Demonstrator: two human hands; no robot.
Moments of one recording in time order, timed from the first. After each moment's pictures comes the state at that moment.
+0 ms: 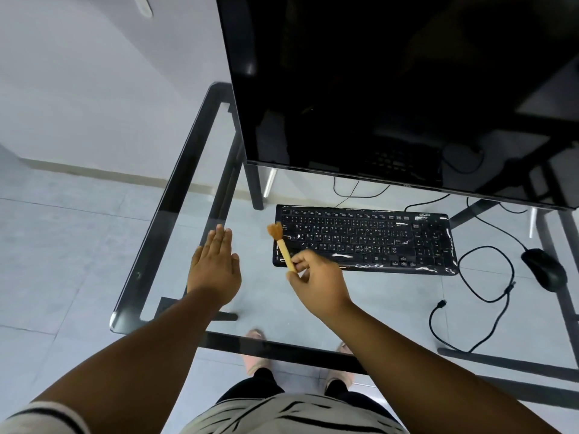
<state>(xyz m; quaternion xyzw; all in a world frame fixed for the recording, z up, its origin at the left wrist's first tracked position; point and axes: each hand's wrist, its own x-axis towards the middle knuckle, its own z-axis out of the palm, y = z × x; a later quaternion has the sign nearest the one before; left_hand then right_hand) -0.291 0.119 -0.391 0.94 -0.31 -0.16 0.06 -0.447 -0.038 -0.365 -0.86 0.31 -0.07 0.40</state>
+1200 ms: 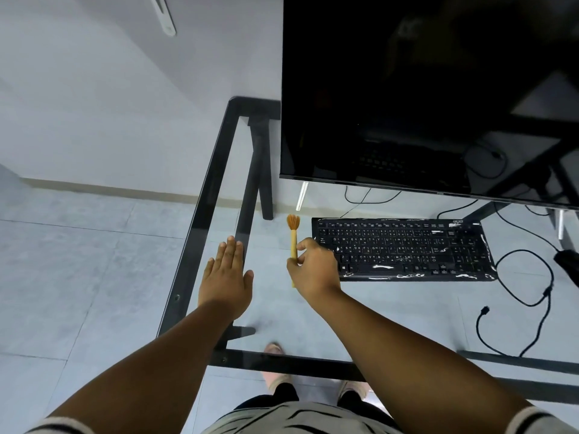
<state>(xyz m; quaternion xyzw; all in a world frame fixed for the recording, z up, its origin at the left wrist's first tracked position) -0.229 0.160 -0.393 0.92 -0.35 -0.19 0.01 -0.333 0.008 -0.368 -0.81 0.45 -0.04 0.37</state>
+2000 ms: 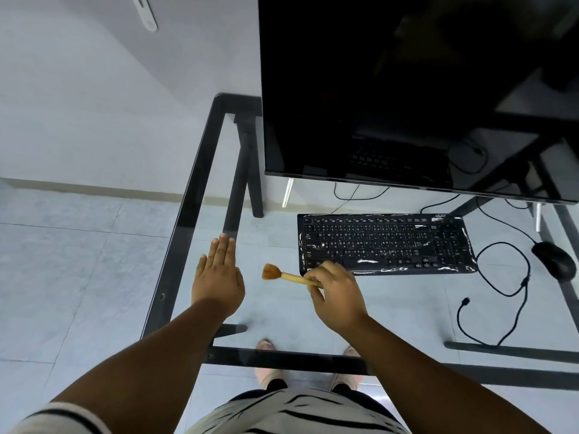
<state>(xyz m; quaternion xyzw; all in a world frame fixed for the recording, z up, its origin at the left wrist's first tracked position) -0.243 0.154 -0.401 0.92 -0.35 -0.17 0.04 -0.430 -0.009 -0.385 -0.93 0.26 -0.10 0.23</state>
